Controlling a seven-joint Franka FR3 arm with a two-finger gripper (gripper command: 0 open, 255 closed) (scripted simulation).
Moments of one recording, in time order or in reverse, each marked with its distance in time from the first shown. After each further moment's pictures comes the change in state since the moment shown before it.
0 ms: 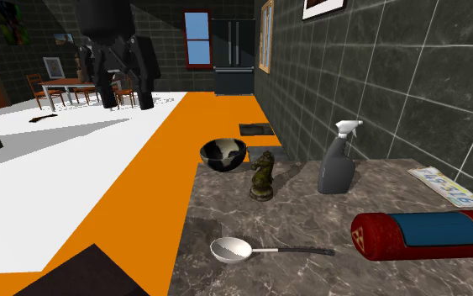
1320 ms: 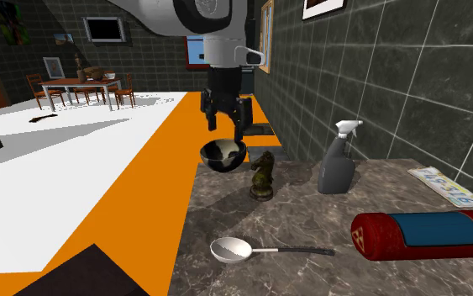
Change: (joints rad) arm -0.076 0.625 -0.081 0.239 0.100 0.400 0.140
